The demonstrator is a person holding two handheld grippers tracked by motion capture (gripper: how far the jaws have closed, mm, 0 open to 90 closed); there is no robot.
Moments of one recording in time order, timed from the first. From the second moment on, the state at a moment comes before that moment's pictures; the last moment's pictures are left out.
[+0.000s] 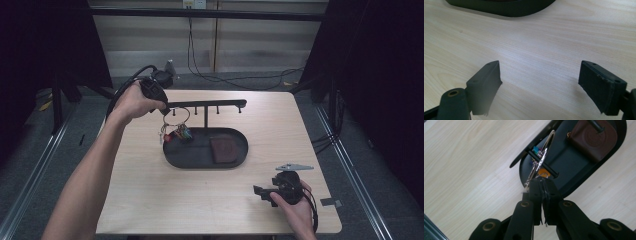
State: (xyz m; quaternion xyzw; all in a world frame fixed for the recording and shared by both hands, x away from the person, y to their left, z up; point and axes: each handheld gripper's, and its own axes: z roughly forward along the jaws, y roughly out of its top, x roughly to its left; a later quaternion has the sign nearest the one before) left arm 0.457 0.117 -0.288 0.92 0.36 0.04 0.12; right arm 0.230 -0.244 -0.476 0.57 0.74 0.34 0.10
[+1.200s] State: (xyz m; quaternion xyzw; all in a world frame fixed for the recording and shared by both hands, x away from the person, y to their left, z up) left arm 0.389 0.181 -0.294 0.88 0.35 0.01 0.31; right arm 0.229 -0.243 -0.475 0.57 0.74 0.34 0.10
